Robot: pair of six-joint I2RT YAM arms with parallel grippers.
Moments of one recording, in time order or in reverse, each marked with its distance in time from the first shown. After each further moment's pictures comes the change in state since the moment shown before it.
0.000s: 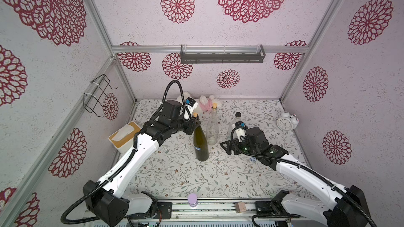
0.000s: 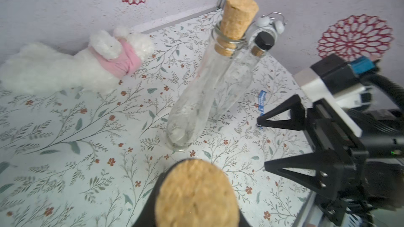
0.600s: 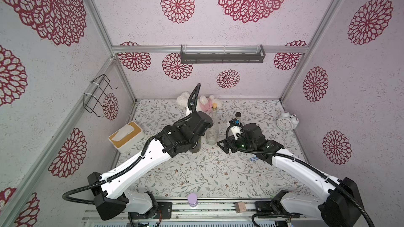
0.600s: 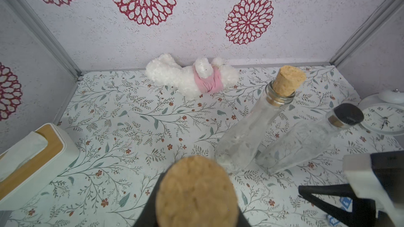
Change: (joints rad) left arm -0.445 0.081 0.191 -0.228 -0.992 -0.555; right arm -0.012 0.097 0.082 0.005 -0.109 -0.107
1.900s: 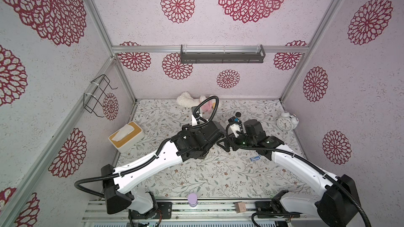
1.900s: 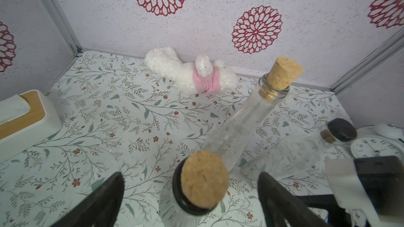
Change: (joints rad) left arm -0.087 0.042 -0.023 0.007 -0.073 -0.212; right arm -0.054 0.011 0.045 -0.058 -0.131 -0.064
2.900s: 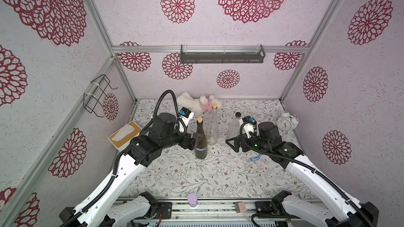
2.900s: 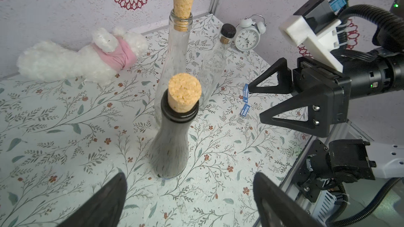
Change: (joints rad) left arm 0.447 -0.364 -0.267 0.143 1.070 0.728; right arm -0.054 -0.199 -0.012 -0.130 0.050 0.134
